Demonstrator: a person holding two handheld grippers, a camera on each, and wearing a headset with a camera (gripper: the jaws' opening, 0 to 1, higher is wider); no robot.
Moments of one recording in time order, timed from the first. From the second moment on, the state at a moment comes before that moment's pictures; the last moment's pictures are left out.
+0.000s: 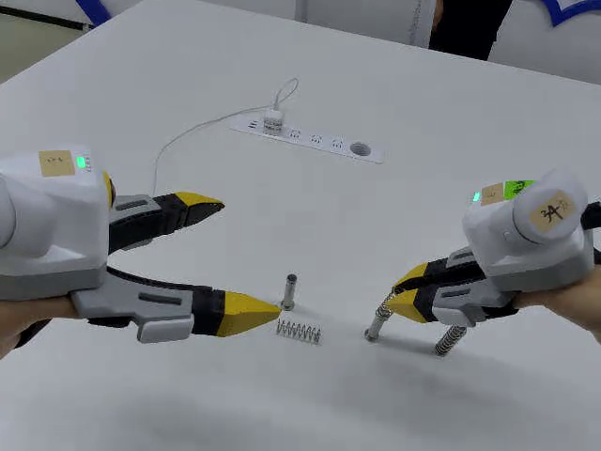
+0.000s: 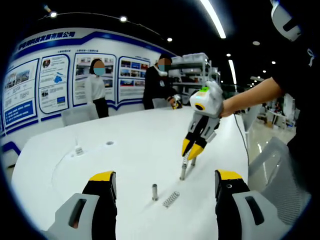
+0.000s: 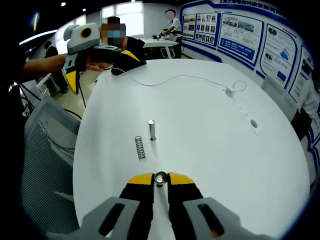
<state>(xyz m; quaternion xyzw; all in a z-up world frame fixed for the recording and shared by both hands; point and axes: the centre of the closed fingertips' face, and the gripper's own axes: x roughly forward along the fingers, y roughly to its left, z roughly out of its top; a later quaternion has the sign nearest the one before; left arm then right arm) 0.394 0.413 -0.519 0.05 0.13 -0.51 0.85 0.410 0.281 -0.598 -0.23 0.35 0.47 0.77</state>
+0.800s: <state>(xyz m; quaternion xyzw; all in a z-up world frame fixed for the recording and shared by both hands) 0.397 0.415 -0.525 0.04 0.14 -0.51 0.85 0.407 0.285 -0.634 -0.27 0.39 0.49 0.73</state>
